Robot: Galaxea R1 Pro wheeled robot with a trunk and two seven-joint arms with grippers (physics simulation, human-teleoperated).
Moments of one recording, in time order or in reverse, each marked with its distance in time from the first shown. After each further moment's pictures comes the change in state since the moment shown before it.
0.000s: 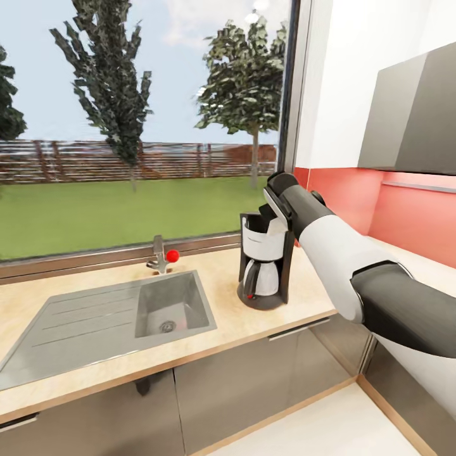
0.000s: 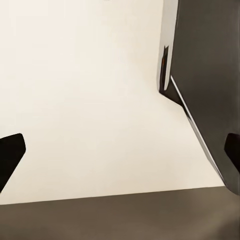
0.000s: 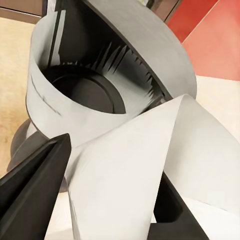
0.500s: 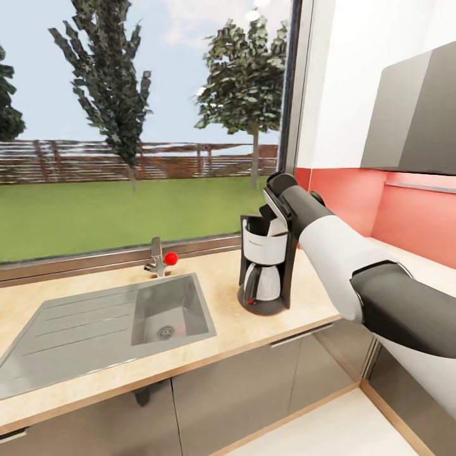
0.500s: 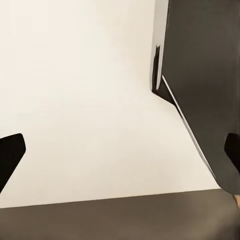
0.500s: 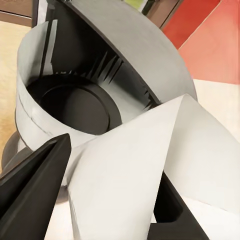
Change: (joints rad) left arm 0.000 -0.014 0.000 0.002 0.003 0.000 -0.002; right arm 0.000 0.000 0.009 0.003 0.004 0.003 -0.003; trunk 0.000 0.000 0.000
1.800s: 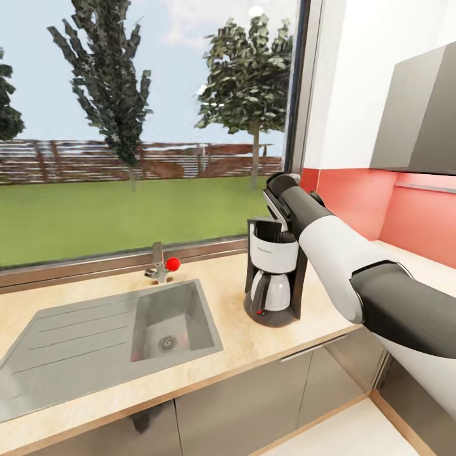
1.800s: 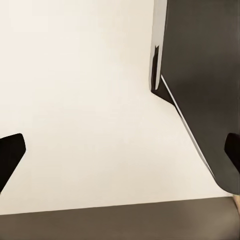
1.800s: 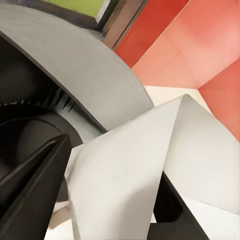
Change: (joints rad) left arm 0.000 -0.001 -0.001 0.001 0.000 -0.001 -0.002; right arm 0.000 0.000 0.002 0.010 0.039 -0.003 -0.154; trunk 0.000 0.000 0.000
